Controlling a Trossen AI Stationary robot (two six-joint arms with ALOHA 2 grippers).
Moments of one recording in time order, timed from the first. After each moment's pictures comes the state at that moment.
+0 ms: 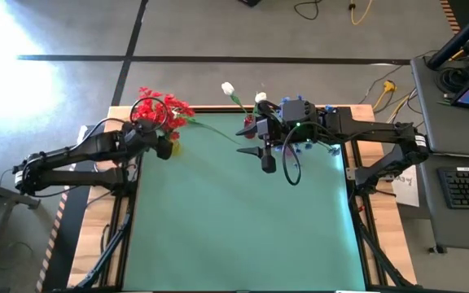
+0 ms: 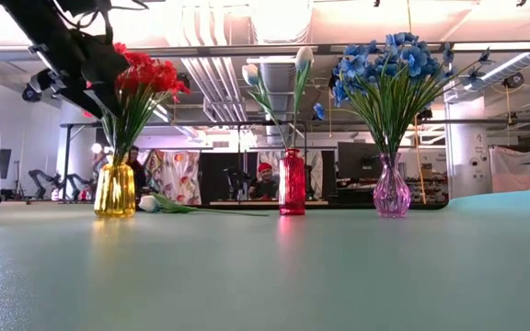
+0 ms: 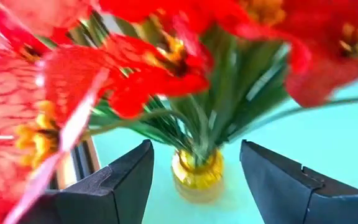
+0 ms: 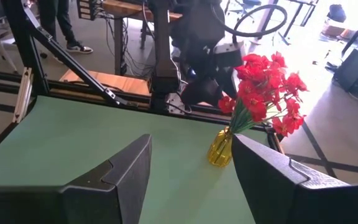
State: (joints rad) left arm 0.30 0.76 0.73 -0.87 -0.65 -0.56; right arm -0.09 1.48 1.54 -0.37 -0.10 -0.22
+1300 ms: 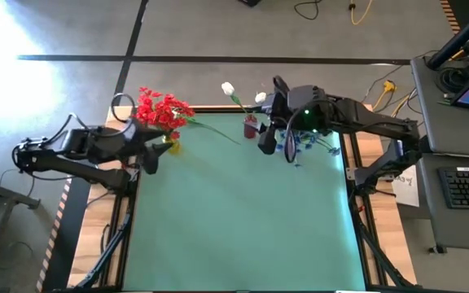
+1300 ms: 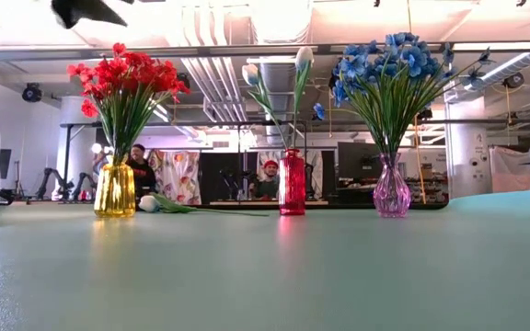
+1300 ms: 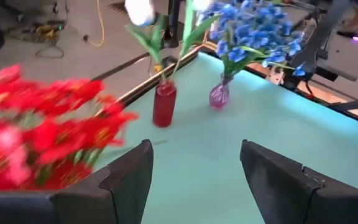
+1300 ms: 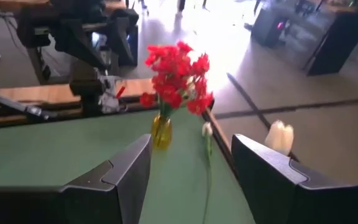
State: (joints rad) left arm -0.10 0.71 1.03 -0.80 -0.55 -0.46; right arm -0.08 1.54 1.87 -0.70 0.25 -0.05
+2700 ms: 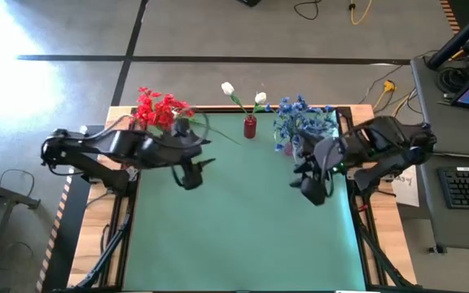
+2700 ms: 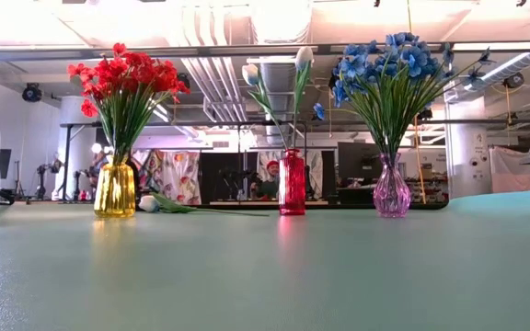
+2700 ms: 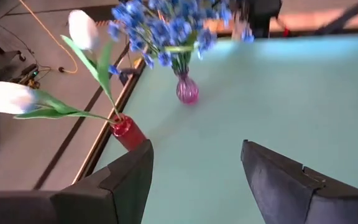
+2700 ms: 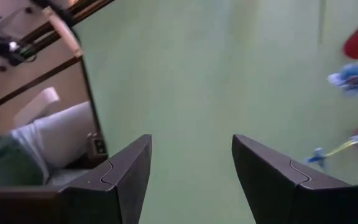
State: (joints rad) left arm -0.17 1.27 1.45 -0.79 -0.49 -0.08; right arm 0.28 1.51 2.07 -1.46 0.10 0.70
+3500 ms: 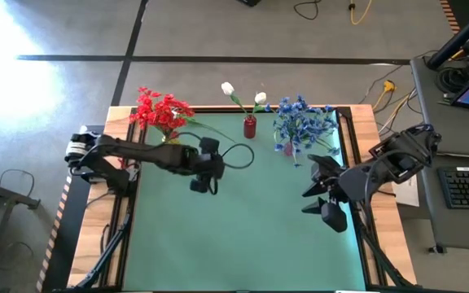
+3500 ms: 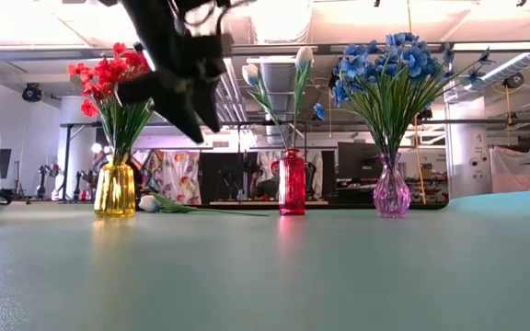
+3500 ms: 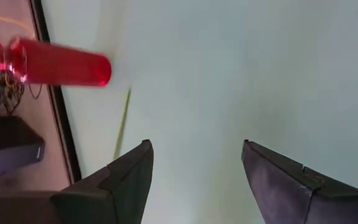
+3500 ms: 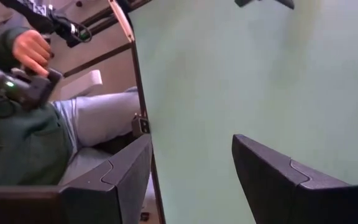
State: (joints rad) left arm -0.02 1.55 1.14 -0.69 -0.40 0.43; right arm 0.54 1.50 2.07 -1.39 0.16 0.81
